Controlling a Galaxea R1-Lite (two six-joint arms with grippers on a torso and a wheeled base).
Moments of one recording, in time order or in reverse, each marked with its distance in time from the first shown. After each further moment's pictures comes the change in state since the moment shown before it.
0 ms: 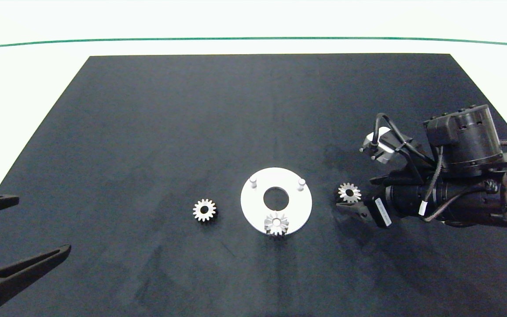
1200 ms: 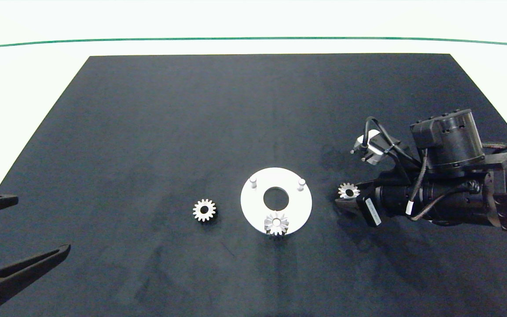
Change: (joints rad) left arm 0.001 -0.002 0.000 0.000 0.000 0.000; right arm 0.003 0.044 -0.005 -0.040 0.019 0.000
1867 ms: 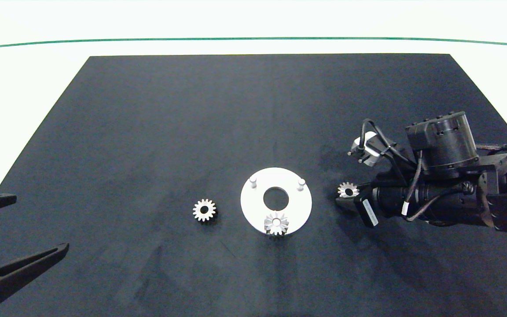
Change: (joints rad) left arm 0.003 -0.002 -0.003 0.000 0.000 0.000; right arm 0.000 0.018 0.001 -0.012 0.003 0.000
